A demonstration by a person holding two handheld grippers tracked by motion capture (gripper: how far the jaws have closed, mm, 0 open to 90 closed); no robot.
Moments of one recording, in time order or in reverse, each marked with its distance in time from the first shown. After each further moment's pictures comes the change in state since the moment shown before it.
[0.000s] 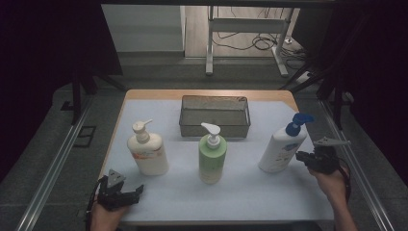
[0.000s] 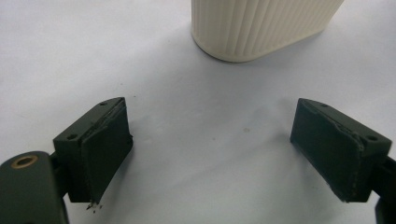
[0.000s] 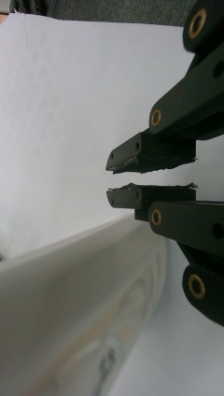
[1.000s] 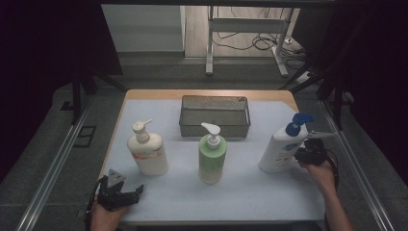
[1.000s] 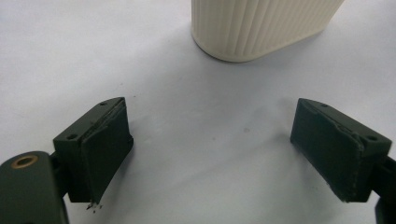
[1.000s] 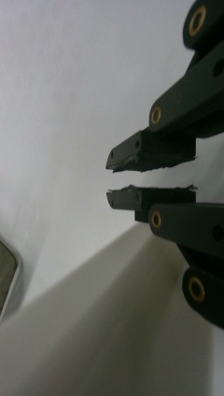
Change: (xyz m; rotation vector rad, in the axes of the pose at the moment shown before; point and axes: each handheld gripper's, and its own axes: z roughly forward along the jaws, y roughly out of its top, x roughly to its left) left arm 0.000 0.000 0.000 0.000 -0.001 0.000; right arm -0.010 0.013 0.041 0.017 0.127 -0.007
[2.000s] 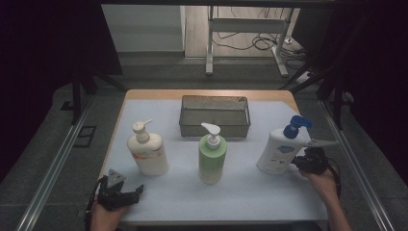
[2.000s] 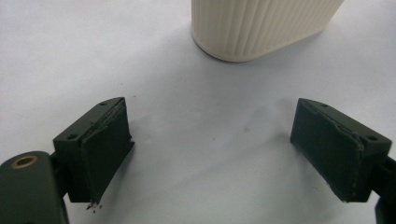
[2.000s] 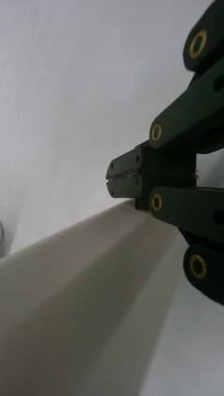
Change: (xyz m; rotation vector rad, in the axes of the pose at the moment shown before) left arm 0.000 0.000 0.000 0.001 0.000 0.000; right arm 0.018 -0.019 -0.011 0.001 0.045 -0.013
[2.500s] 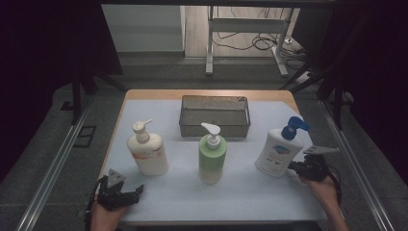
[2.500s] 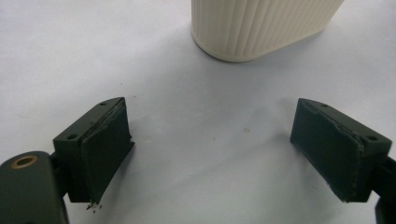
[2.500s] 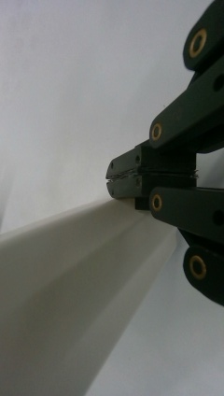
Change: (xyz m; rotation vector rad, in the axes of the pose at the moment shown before) left arm 0.000 0.000 0.000 0.000 0.000 -0.003; right arm 0.015 -0.015 -0.006 -0.011 0.002 -0.010
